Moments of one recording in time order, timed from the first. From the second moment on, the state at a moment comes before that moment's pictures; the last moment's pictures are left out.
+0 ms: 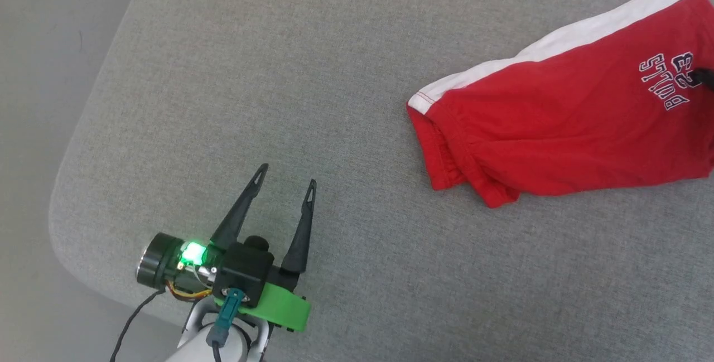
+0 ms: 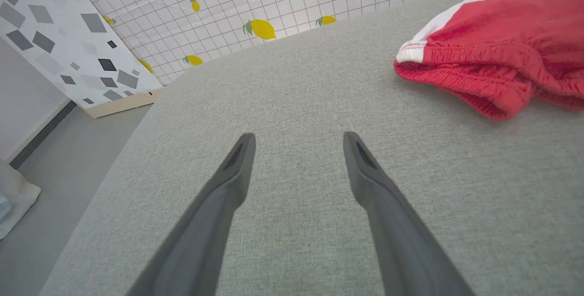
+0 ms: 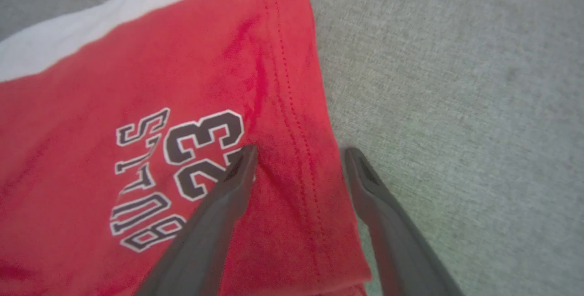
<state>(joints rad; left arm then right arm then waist) -0.30 0.51 -0.79 -0.09 -0.35 0.44 -0.25 -0.92 -0.69 0.42 0.70 0.79 0.13 0.72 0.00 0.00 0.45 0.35</state>
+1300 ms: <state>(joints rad) -0.22 0.47 -0.76 -0.01 -0.35 0.36 -0.25 -0.32 -0.57 -0.21 0.52 0.66 0.13 0.66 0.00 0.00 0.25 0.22</state>
